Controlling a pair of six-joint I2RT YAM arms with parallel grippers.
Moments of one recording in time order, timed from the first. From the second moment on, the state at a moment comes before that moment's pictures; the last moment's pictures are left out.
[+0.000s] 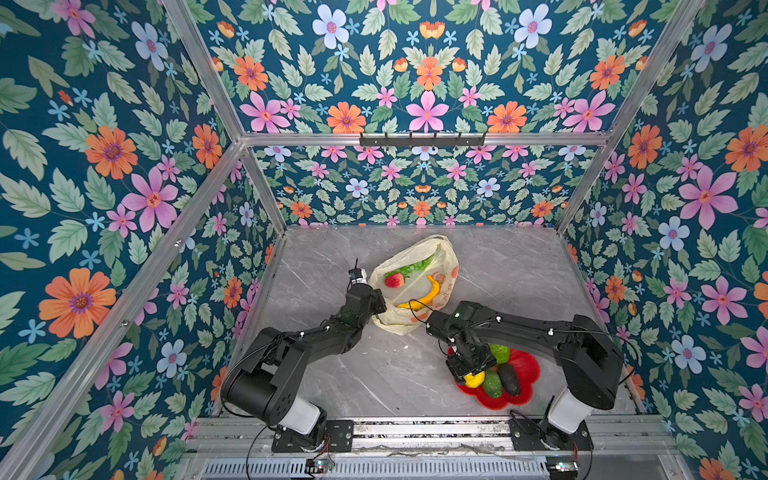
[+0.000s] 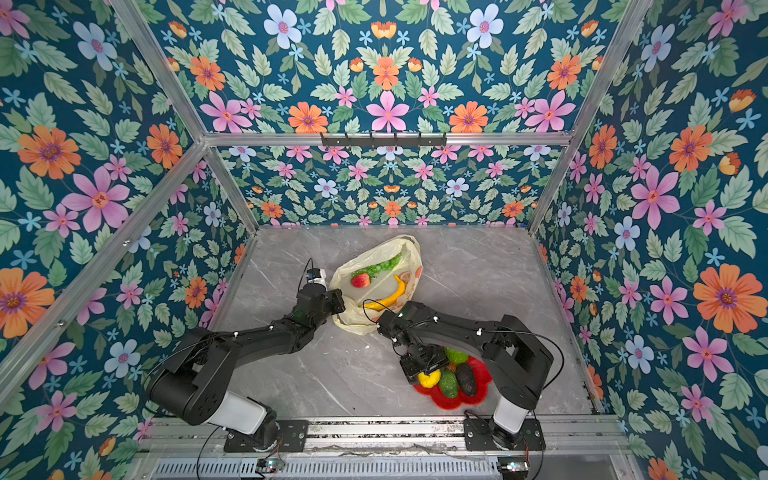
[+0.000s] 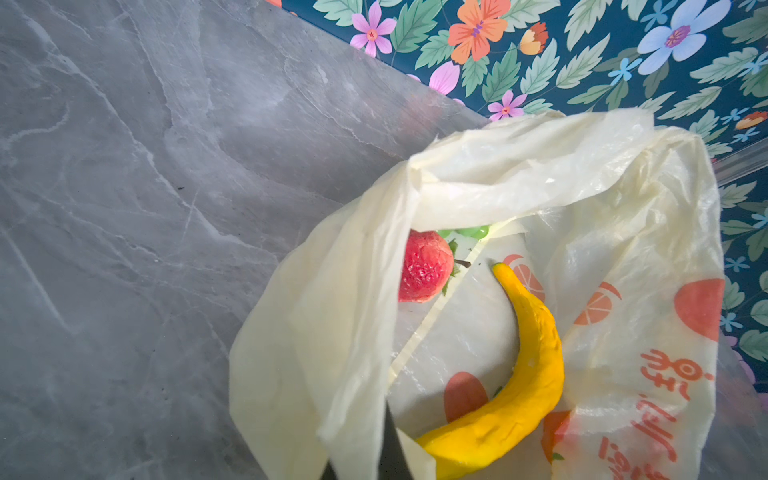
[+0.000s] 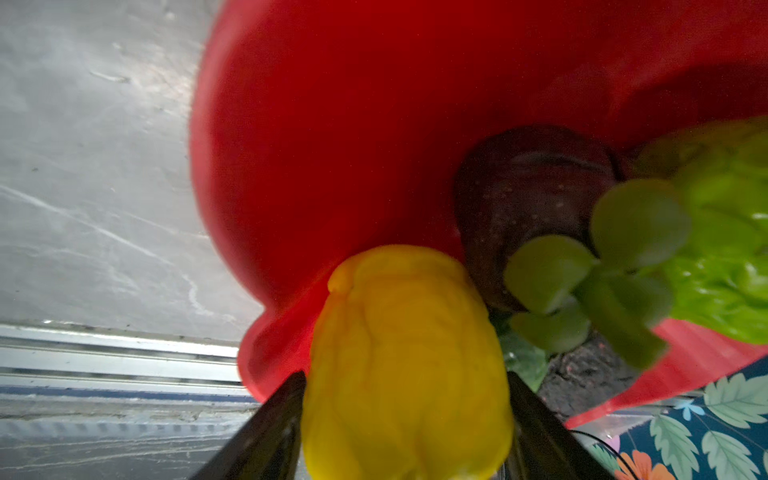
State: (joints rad) left arm -0.48 1.51 0.58 0.43 -0.15 -0.59; right arm 0.95 1.70 1.18 -1.31 -0.02 0.53
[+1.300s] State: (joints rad) left arm -0.51 1.54 0.64 0.36 -0.17 -0.55; right arm 0.64 1.86 1.51 -0.56 -0.13 0.86
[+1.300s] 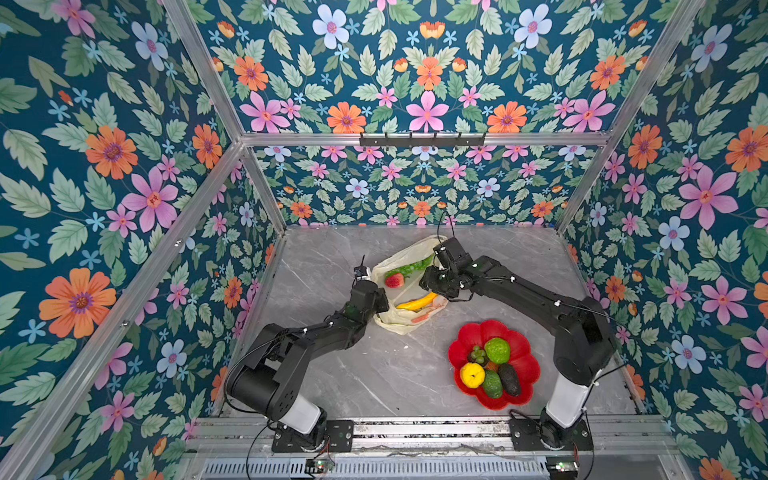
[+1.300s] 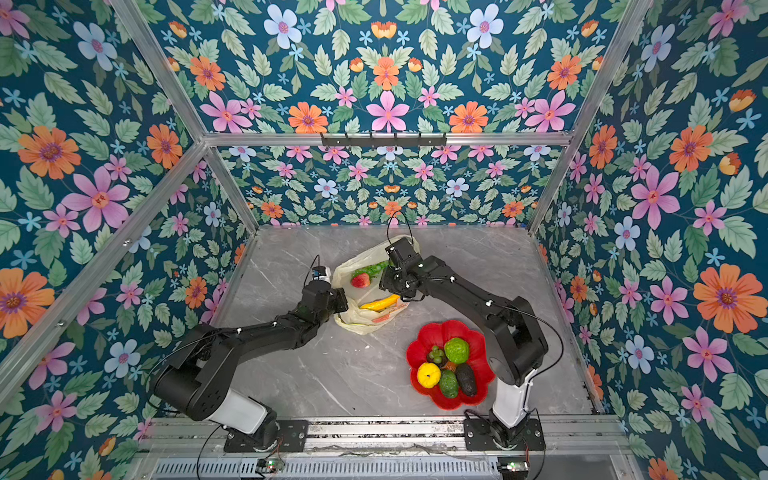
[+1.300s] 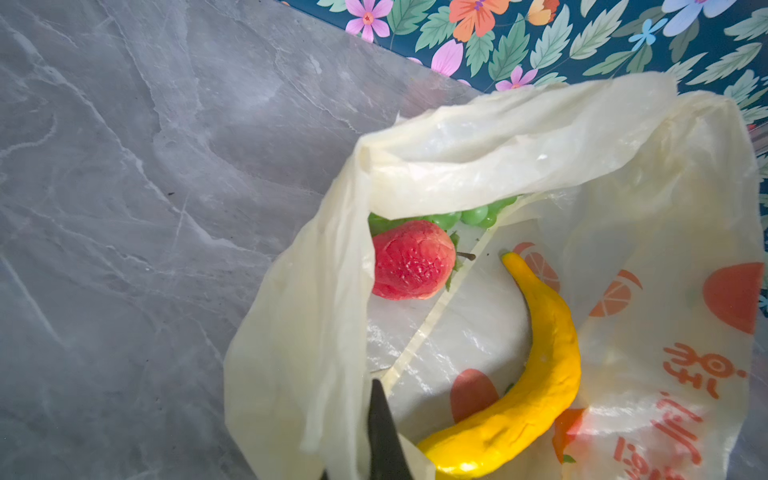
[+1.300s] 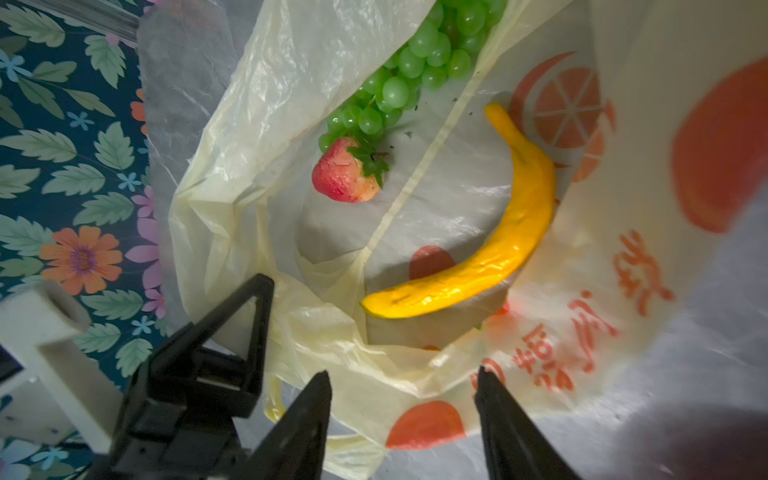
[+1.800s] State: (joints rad) left arm -0.51 1.53 0.64 0.36 -0.17 -0.55; right arm 0.62 2.12 1.62 -0.35 -0.17 1.02
